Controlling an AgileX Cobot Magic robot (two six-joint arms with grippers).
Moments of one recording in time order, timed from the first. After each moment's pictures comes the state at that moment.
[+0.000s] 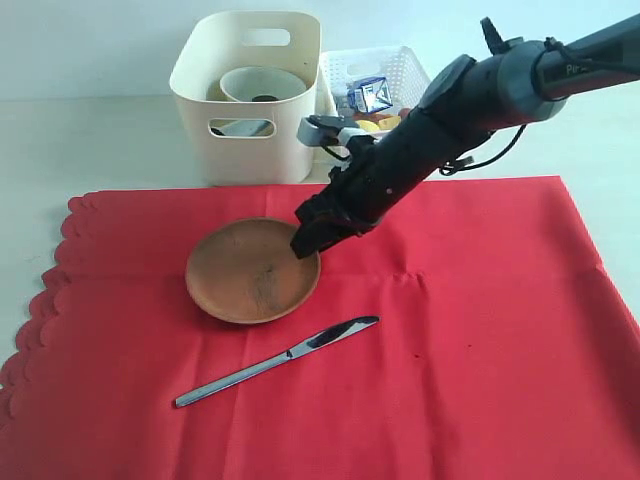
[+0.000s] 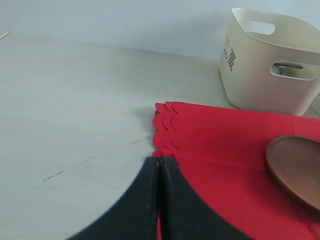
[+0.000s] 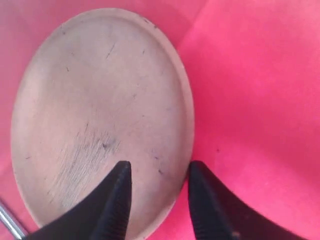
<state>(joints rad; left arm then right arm) -0.08 0.01 0.00 0.13 0.37 -0.26 0.39 2.26 -1.45 0.93 0.87 -0.94</state>
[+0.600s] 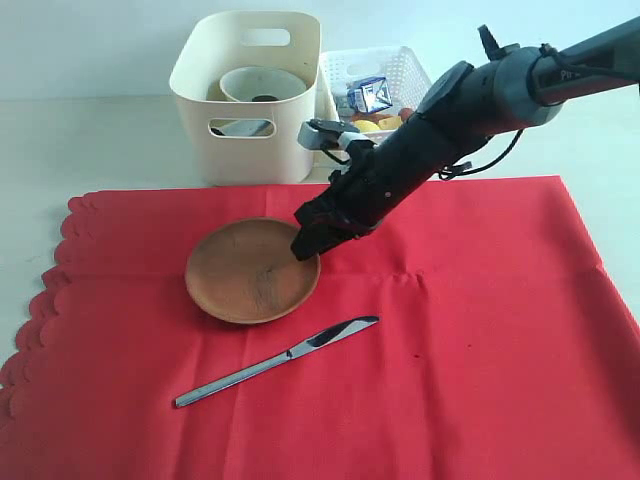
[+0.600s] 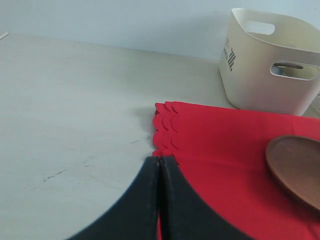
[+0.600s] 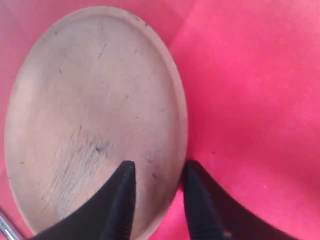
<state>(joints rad) -0.08 0.01 0.00 0.13 0.37 -0.26 0.39 2.28 -1.46 0.94 0.87 -0.94</state>
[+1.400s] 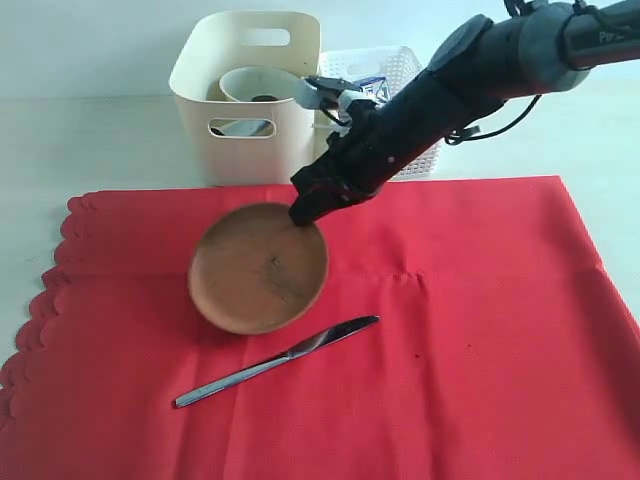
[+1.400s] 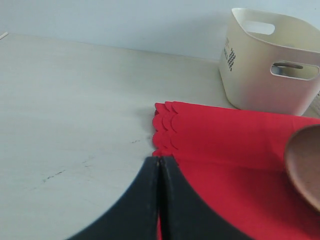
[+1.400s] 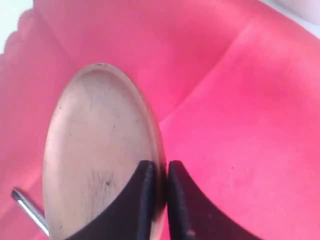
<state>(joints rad) -0.08 0.01 0.00 0.13 0.37 -0.26 0.39 2.17 -1.46 0.94 0.89 -0.93</state>
